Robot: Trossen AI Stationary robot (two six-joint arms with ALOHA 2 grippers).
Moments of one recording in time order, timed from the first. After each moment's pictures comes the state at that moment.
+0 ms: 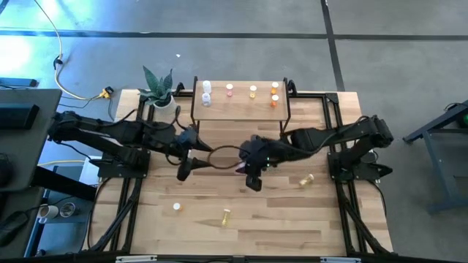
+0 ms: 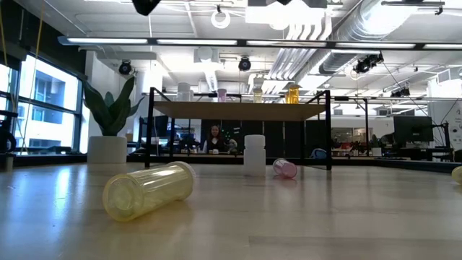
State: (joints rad) left arm -0.04 1.08 1.00 -0.34 -0.03 -0.29; right arm 0.21 1.64 1.62 -0.69 0.05 0.36
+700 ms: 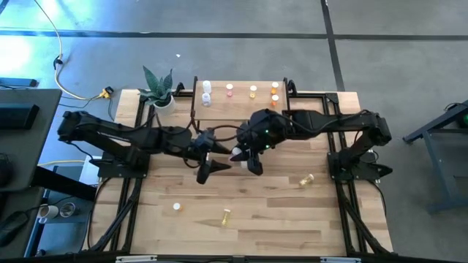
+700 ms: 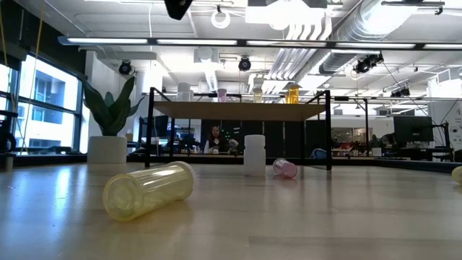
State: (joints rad) left arm -0.04 1.27 1.00 -0.02 -0.04 -0.32; right arm 0.06 1.64 1.70 -0.65 -0.20 0.17
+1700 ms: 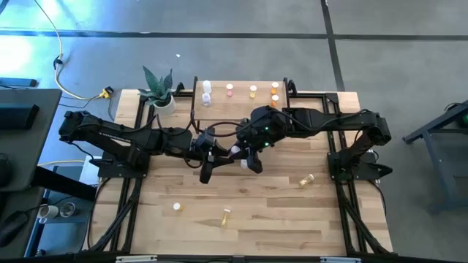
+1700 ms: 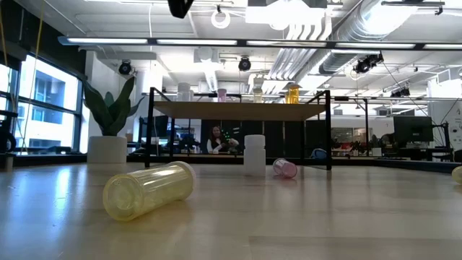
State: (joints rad) left arm -0.04 1.28 1.00 0.03 -0.09 -0.34; right arm 0.05 1.64 1.70 -0.62 -0.23 0.18
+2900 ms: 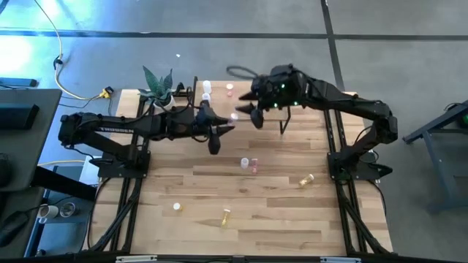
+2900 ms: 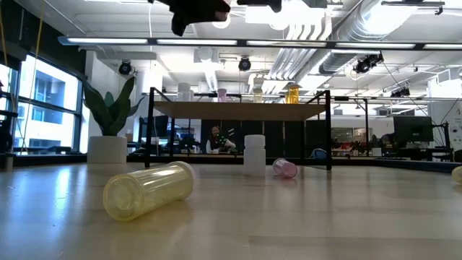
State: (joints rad) left arm 0.21 1.28 1.00 0.02 -0.19 -0.12; right arm -0.25 1.54 1.70 -0.57 -0.11 0.10
